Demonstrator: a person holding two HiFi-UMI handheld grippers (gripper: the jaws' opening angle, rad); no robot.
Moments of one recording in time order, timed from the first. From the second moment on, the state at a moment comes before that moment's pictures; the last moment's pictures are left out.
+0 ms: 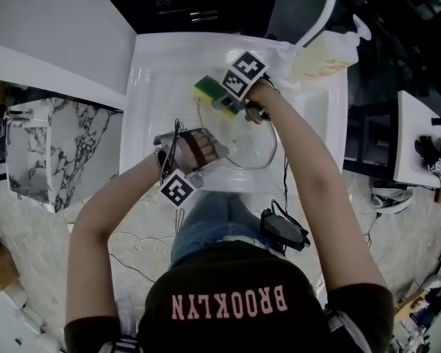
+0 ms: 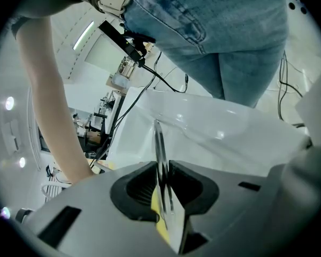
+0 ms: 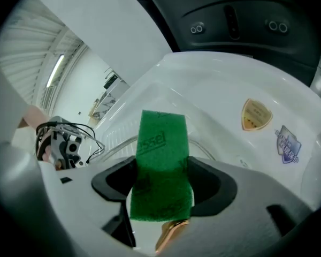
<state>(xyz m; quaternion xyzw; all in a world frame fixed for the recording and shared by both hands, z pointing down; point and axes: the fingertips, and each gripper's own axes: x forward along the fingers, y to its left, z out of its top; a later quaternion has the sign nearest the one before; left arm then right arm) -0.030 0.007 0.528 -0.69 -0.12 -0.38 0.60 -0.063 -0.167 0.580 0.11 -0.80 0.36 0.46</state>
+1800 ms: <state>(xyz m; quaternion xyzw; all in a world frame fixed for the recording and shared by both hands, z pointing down) -0.025 0.023 0.455 -0.80 -0.15 -0.31 0.49 -0.014 -0.138 0.622 -0.02 -0.83 0.35 0.43</state>
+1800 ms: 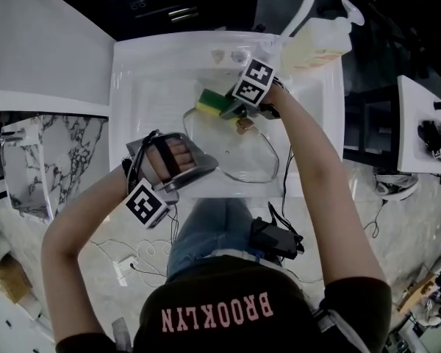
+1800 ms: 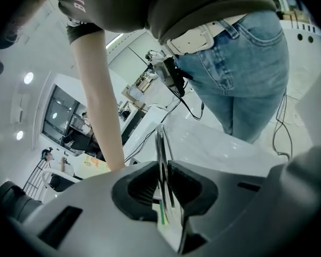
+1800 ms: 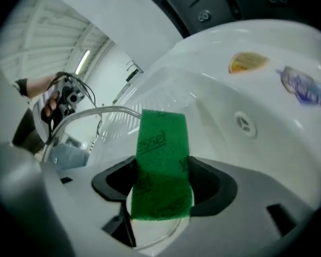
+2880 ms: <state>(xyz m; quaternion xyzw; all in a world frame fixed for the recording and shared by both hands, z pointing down) -0.049 0.025 0.488 -0.79 -0.14 -0.35 0.48 0.099 -0.064 0.636 0.04 -0.74 0.55 0.39</state>
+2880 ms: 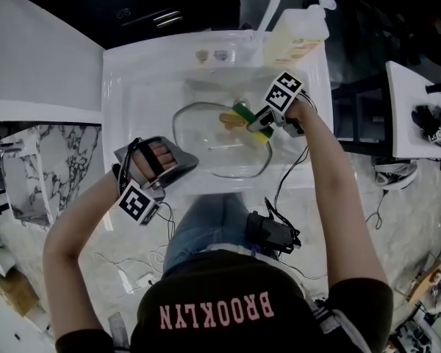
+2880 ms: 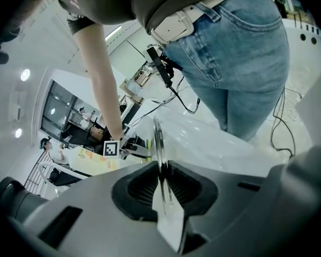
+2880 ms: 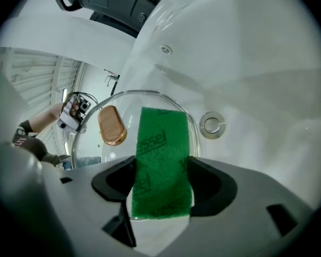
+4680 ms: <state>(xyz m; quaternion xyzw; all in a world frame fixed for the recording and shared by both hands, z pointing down) -0.048 0.006 0.568 -0.76 -0.17 -0.51 0.37 0.140 -0.053 0.432 0.46 -0.80 0.37 0.05</state>
